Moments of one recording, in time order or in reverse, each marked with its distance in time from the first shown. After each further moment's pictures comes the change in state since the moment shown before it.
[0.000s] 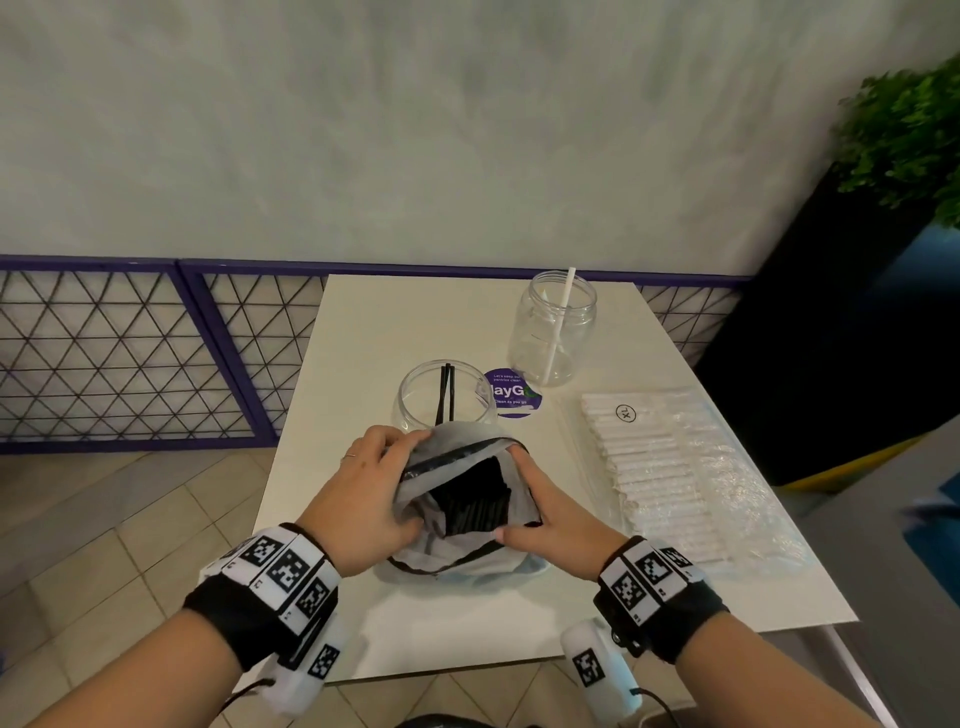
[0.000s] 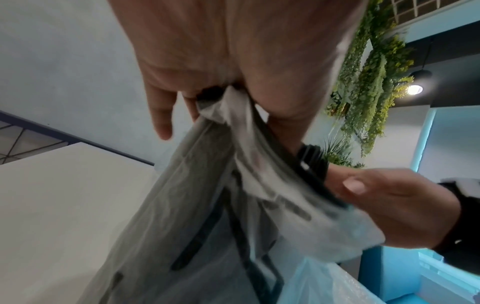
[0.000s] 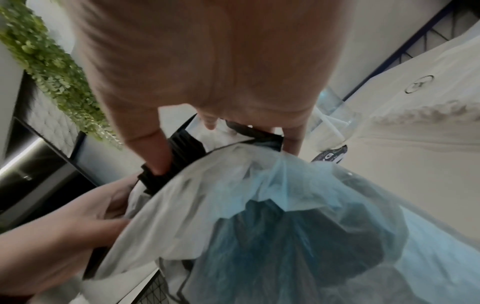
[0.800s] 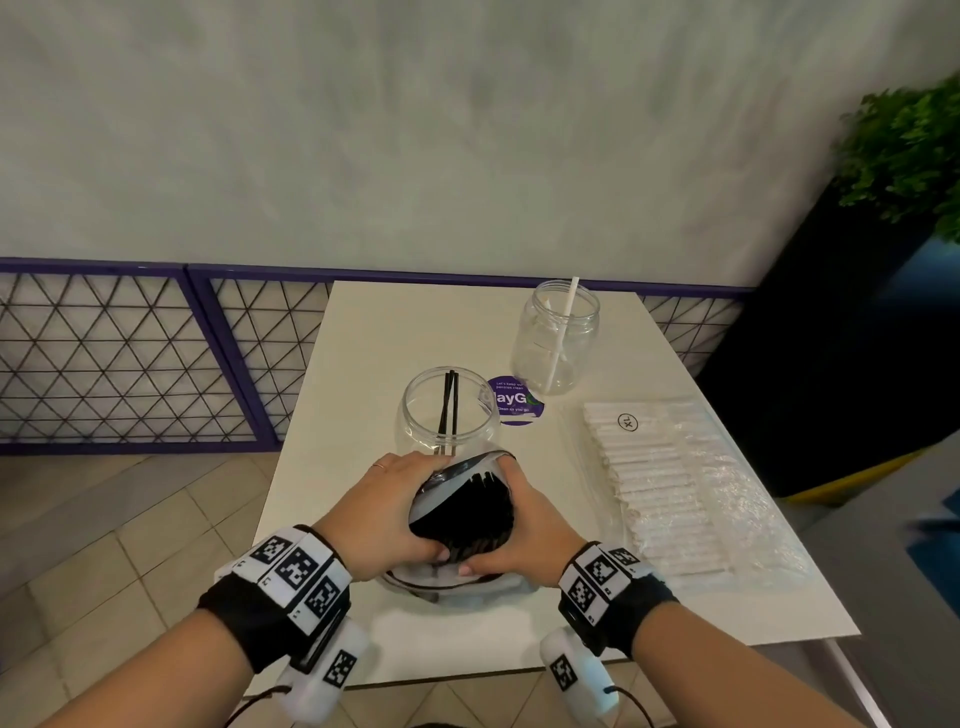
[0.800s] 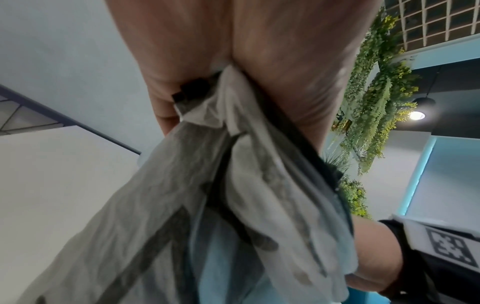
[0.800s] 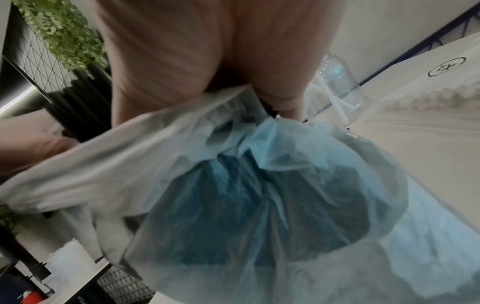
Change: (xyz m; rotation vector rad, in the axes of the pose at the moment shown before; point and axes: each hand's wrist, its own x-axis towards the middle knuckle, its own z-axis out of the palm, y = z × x) left_hand 0.005 0.006 0.006 -0.092 -0.142 -0.026; right_hand 0.023 0.016 0.023 -0.090 0.099 -0.011
